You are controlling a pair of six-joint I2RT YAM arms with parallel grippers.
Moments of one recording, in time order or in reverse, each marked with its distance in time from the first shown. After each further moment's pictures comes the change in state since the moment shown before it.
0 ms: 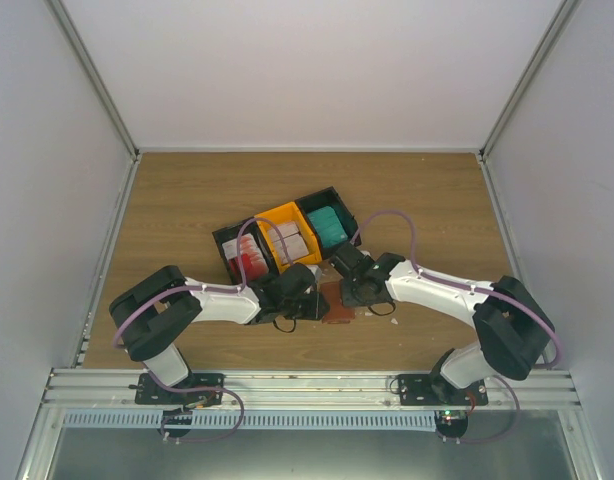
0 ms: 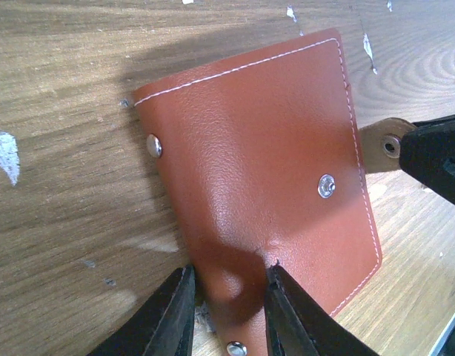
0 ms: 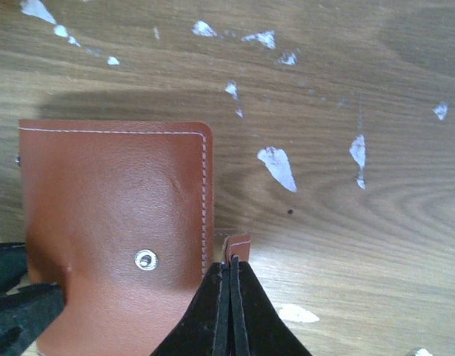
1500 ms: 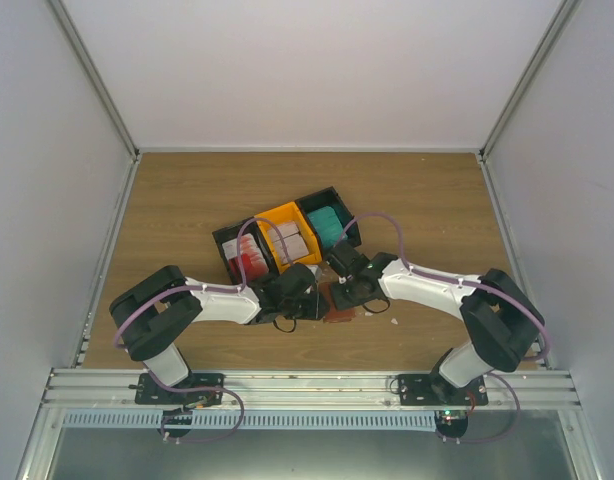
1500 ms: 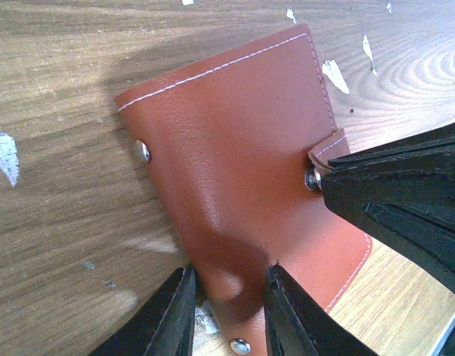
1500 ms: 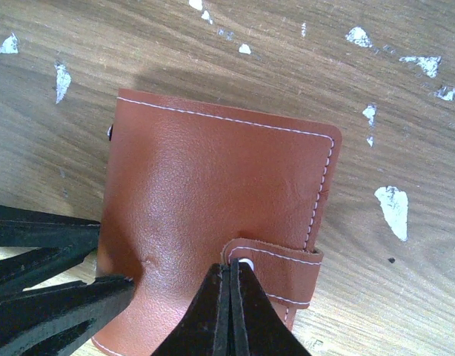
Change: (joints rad) left arm 0.000 0.002 0.000 0.004 0.000 -0.002; right arm 0.000 0.062 0.005 0.115 -0.156 -0.214
